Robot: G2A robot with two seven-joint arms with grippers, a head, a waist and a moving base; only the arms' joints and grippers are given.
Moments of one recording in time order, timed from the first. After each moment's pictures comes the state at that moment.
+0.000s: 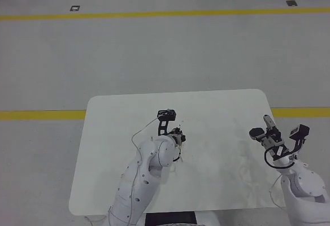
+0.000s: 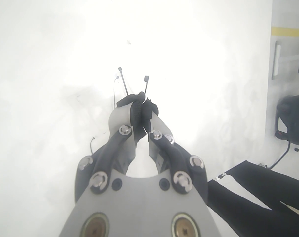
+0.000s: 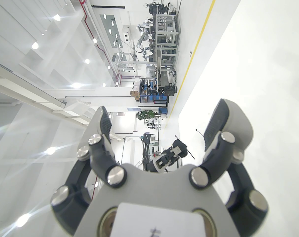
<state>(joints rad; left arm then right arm) 1.40 -1.71 -1.11 -1.62 1.30 0.30 -0.94 -1.81 -1.14 1.77 -1.66 0.41 -0.21 0.48</state>
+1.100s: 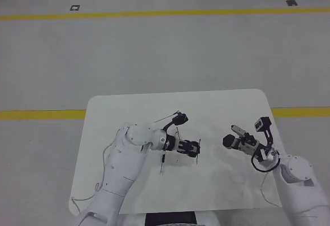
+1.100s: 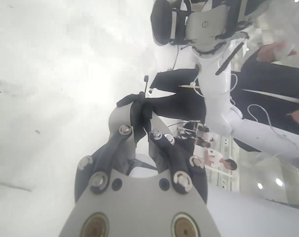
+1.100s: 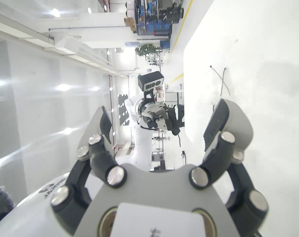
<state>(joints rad) 1.17 -1.63 -1.23 -1.32 0.40 -0.16 -1.39 -1.63 -1.11 1.64 -1.52 0.42 -0.19 1.06</state>
